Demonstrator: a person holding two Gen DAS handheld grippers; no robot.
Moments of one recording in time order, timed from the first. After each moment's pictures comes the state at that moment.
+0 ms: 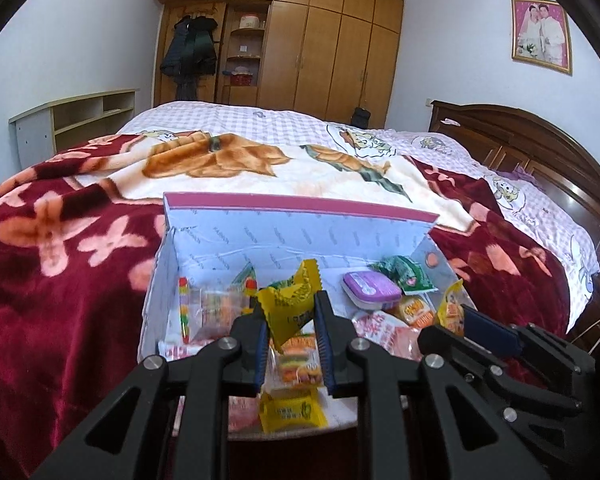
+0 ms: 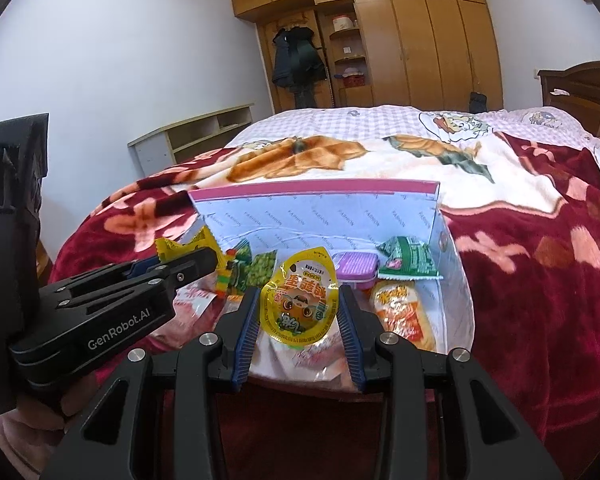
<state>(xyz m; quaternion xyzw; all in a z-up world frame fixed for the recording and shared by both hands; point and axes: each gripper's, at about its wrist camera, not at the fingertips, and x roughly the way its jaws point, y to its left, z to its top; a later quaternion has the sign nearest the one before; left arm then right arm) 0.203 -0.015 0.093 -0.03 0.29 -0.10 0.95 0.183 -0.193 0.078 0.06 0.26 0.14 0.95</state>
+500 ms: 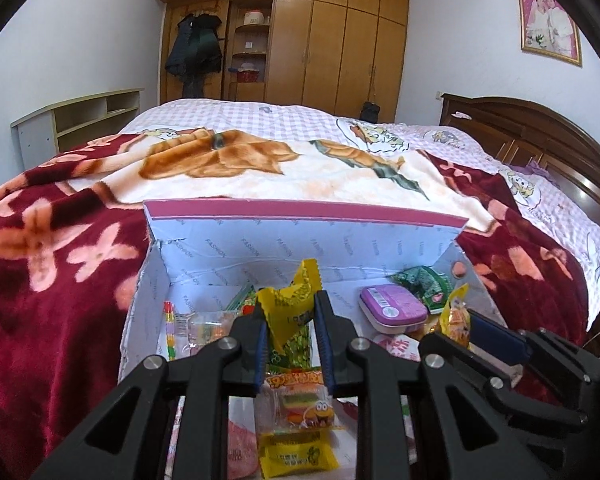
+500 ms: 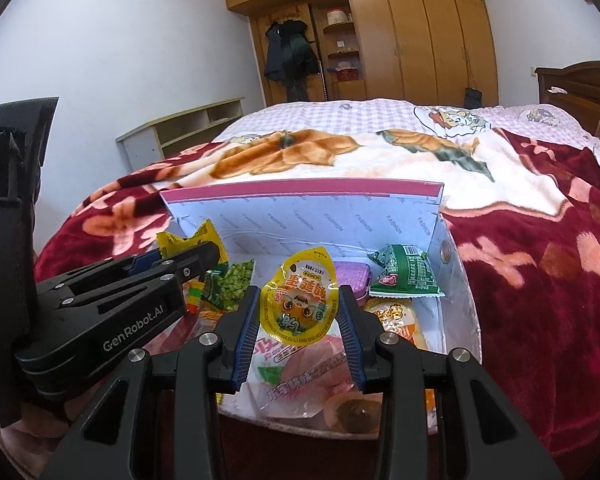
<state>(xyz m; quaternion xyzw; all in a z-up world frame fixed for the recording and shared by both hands) 0.240 -0.025 0.079 -0.02 0.30 -0.08 0.95 0.216 -0.194 0.068 0.06 0.28 0.12 0.95</state>
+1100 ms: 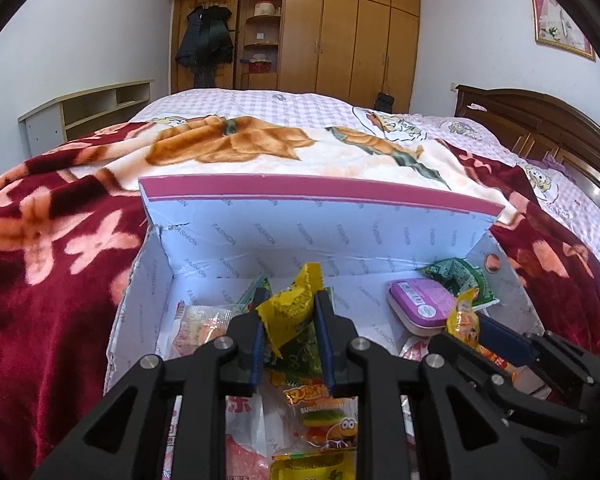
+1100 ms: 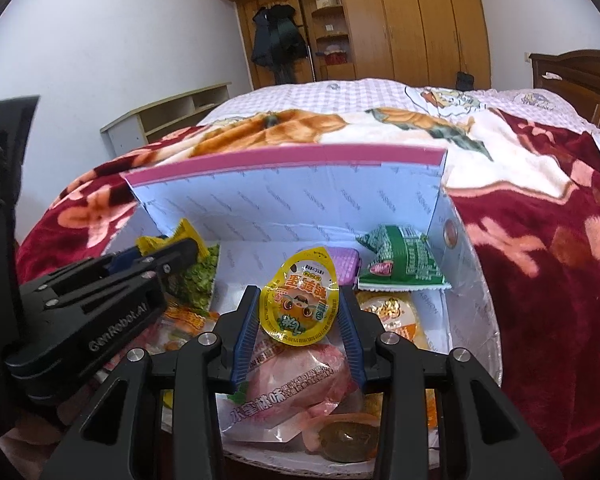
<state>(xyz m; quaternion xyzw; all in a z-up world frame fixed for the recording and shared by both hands) 0.259 -0.023 0.058 -0.01 0.31 -0.06 0.95 0.241 -0.195 0.045 0.06 0.31 0.10 0.94</state>
